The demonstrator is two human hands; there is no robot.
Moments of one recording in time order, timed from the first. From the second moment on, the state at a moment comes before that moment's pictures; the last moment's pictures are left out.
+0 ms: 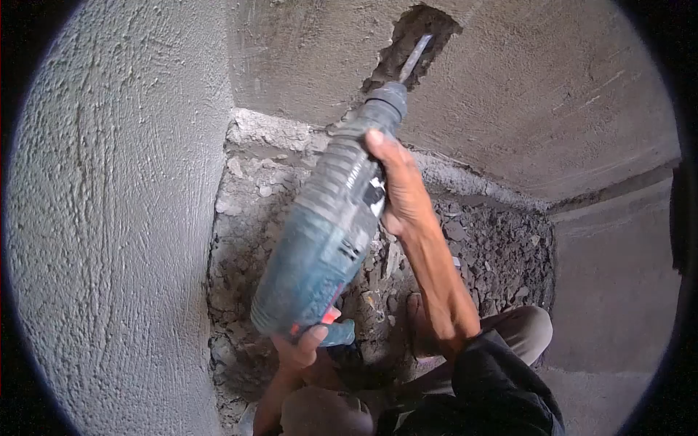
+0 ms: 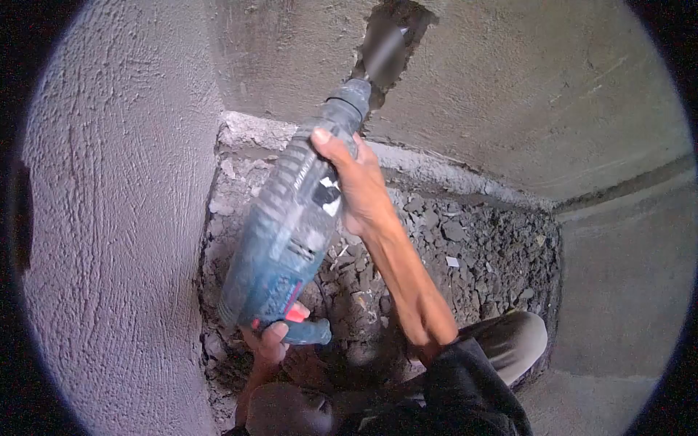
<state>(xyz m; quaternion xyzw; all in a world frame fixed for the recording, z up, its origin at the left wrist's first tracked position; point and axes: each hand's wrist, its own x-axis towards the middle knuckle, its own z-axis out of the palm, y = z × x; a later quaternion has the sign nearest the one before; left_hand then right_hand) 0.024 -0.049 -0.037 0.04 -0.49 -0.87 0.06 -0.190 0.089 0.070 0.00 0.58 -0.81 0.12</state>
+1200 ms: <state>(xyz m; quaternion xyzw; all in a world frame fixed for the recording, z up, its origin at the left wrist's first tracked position) 0.032 -0.110 0.012 0.02 -0.76 -0.63 0.16 -0.171 0.050 0.052 0.04 0.44 -0.89 0.13</state>
